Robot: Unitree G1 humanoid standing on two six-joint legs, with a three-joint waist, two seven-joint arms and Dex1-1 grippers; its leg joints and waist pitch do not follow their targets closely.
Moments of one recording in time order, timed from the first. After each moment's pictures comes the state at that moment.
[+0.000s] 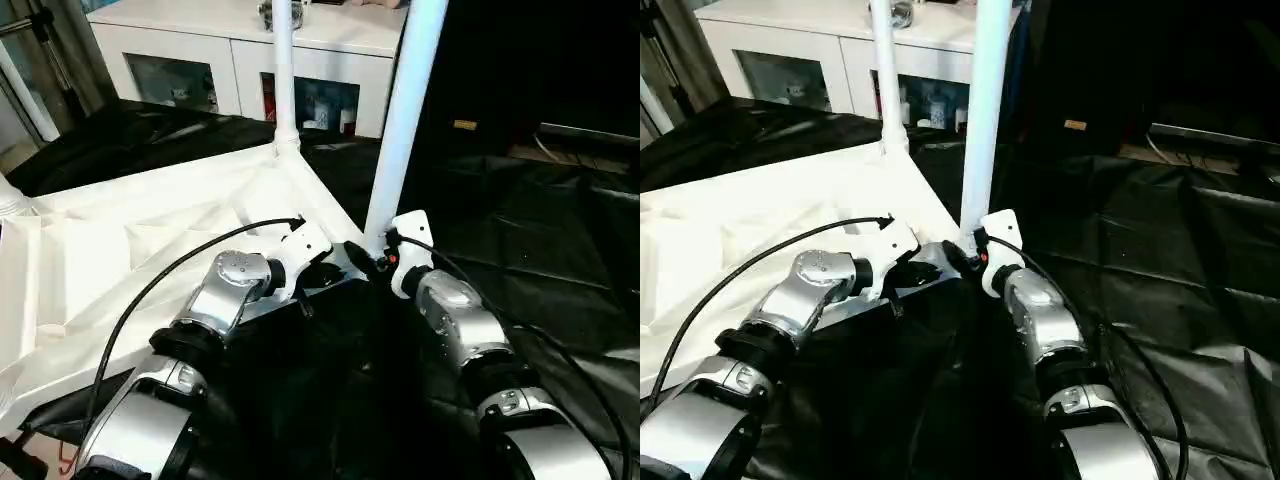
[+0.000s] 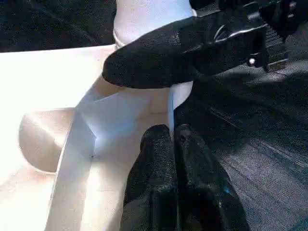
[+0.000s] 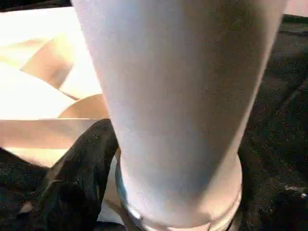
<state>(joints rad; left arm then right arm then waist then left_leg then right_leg) -0.69 0.17 -0.23 0.77 0.11 0.09 -0.89 -0.60 -0.06 0.00 0.79 0.10 0.05 0.50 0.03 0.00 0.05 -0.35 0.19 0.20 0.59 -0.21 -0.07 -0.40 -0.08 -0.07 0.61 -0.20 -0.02</state>
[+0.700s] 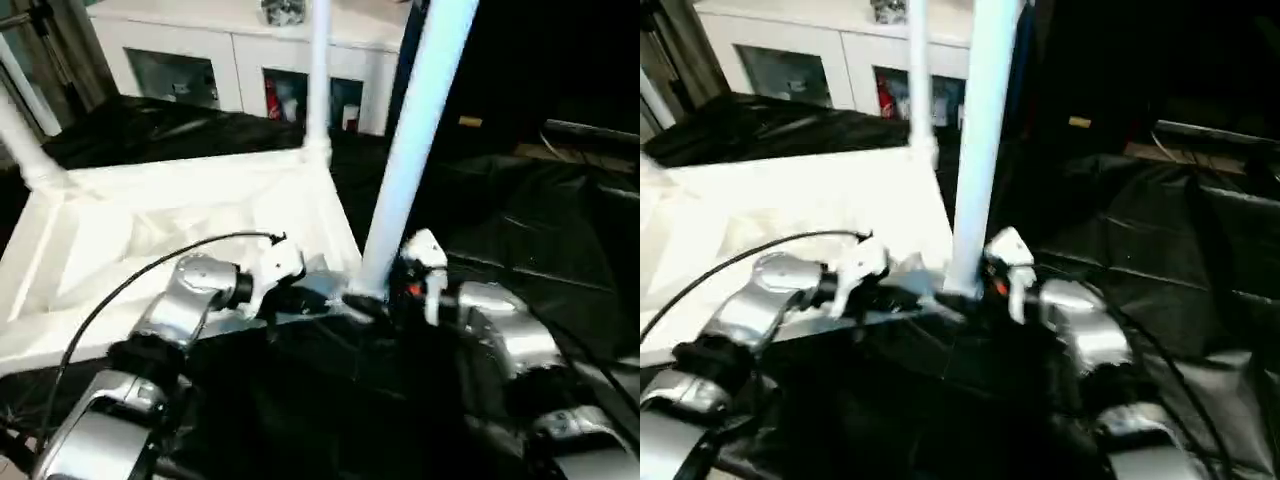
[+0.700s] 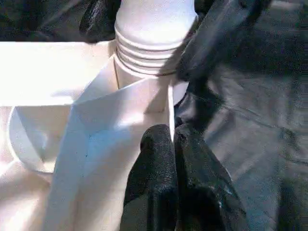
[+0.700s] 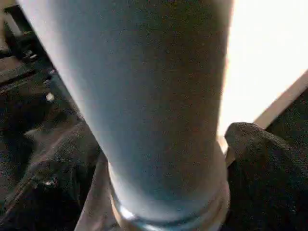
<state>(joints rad) -0.60 0.32 -0.26 0.64 0.03 0.03 -1.26 -0.48 -0.26 0.11 0.59 0.17 0.12 1.07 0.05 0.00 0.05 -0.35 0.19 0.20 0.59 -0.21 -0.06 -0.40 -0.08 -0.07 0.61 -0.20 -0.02</state>
